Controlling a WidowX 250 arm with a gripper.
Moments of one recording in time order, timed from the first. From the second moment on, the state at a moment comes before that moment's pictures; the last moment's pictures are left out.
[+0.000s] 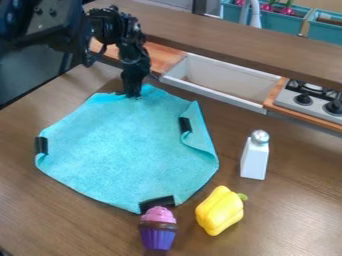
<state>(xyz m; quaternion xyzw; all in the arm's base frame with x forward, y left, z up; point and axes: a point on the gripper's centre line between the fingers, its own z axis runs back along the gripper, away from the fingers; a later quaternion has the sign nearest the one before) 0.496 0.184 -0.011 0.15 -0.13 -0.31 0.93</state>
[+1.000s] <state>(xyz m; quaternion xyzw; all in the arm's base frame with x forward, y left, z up) 0.426 0.126 0.040 0.12 -0.20 -0.37 0.90</state>
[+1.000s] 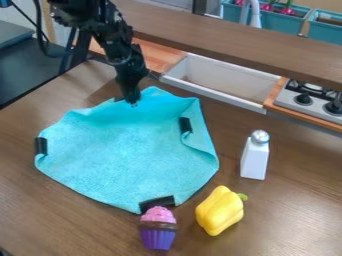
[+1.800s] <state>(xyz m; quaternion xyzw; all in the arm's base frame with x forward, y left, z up) 0.349 0.055 0.044 0.08 -0.19 -0.45 0.87</state>
